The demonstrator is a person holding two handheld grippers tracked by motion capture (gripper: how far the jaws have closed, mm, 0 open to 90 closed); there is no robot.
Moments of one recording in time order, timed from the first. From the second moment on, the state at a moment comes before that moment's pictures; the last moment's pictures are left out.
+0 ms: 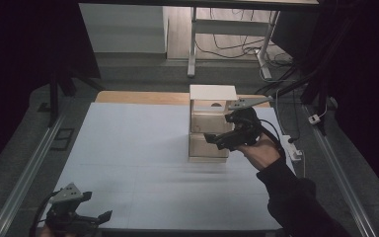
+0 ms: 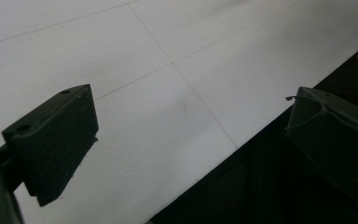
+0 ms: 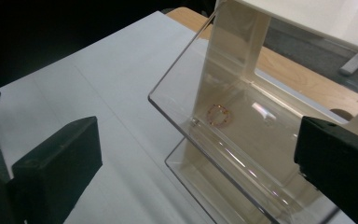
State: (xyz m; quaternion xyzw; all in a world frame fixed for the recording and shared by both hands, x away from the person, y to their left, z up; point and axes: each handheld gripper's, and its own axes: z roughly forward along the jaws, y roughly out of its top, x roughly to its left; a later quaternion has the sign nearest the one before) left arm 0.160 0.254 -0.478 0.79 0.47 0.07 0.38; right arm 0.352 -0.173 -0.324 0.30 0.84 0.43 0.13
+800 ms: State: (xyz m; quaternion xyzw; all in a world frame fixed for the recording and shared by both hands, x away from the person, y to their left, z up) left arm 0.160 0.254 -0.478 0.79 0.48 0.08 0.38; right arm 0.327 -0.199 -0.340 0.32 0.83 0.44 0.15
